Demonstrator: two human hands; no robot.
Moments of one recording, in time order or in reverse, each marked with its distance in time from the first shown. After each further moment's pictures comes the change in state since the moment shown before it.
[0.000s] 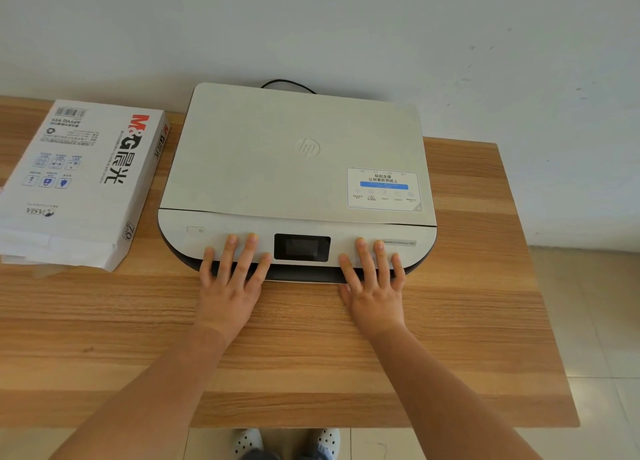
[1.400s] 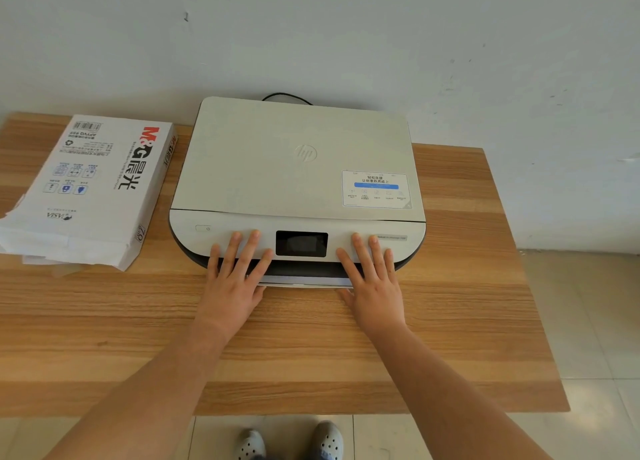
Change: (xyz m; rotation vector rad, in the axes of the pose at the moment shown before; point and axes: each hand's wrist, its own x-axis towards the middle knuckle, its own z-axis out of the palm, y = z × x) left_hand -0.001 -0.003 -0.024 -0.098 -0.124 0.006; right_hand 0.003 -0.003 -0.042 0.065 -0.300 0.049
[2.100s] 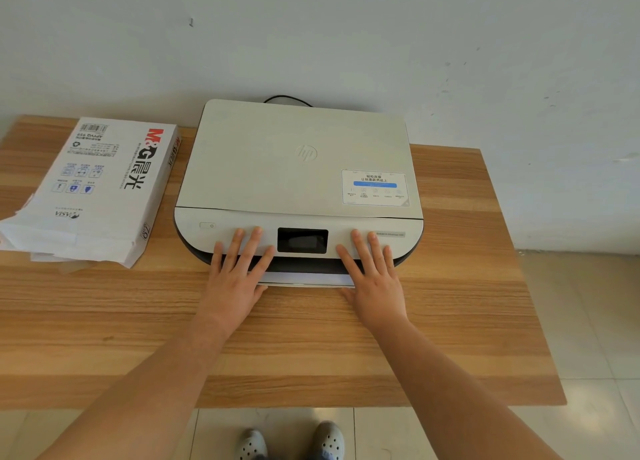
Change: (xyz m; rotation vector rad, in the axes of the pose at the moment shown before) left_hand -0.001 0.000 -0.008 0.037 -0.041 0.012; right_hand -0.003 0.000 -0.010 -0.014 -0.034 -0.008
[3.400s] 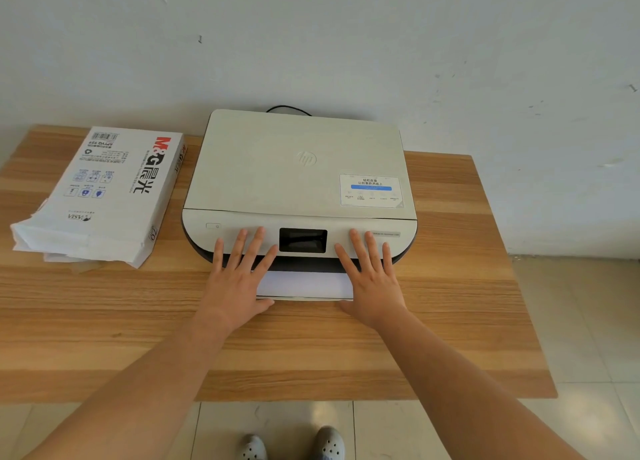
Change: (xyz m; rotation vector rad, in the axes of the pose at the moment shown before) left_hand -0.005 0.004 -0.023 0.131 -0.137 -0.020; right_hand -0.001 -0.005 -0.024 -0.082 -0.182 -0.021
